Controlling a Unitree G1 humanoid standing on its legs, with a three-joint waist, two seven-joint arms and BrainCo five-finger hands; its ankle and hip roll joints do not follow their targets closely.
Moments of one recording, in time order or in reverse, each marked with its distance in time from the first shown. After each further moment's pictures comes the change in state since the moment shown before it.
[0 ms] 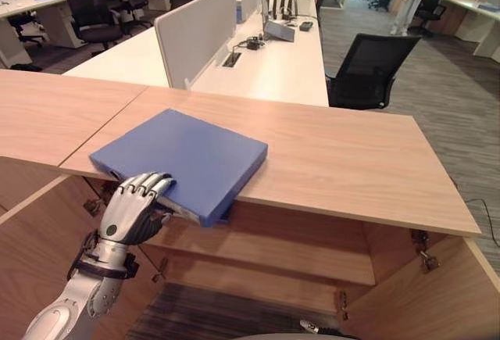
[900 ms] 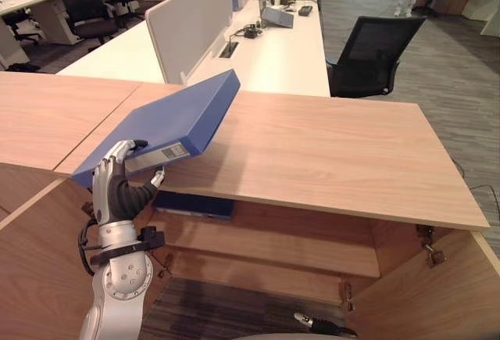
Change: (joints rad) left arm -0.136 -0.503 0.121 -0.453 -0.356 0.358 -0.266; right arm -0.004 0.006 0.016 -0.072 -0.028 0.010 -0.001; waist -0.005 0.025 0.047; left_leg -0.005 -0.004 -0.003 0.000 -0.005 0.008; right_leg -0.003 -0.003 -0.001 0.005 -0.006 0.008
